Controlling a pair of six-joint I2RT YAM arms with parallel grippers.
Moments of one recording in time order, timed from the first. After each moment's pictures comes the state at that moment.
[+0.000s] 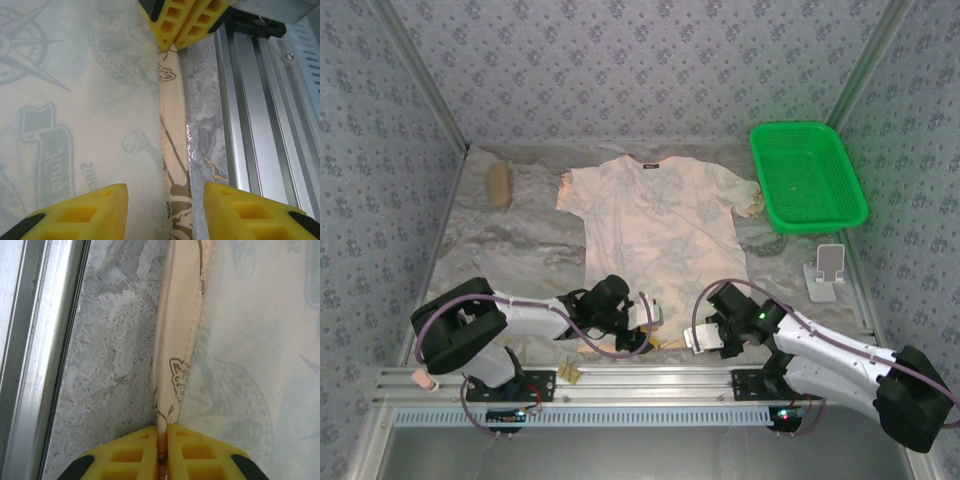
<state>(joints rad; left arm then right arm) -1.05 1.50 0.48 0.28 0.52 0.16 0.80 0.90 0.37 -0.66 -0.19 -1.02</state>
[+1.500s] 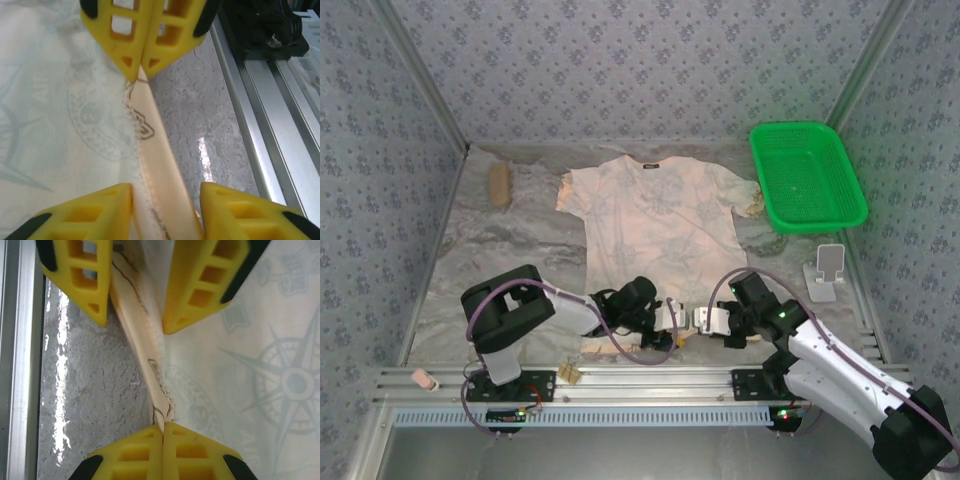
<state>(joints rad) -1.13 1.76 0.64 0.46 0.49 0.25 0.59 0.75 0.38 -0.70 -0.36 -0.95</state>
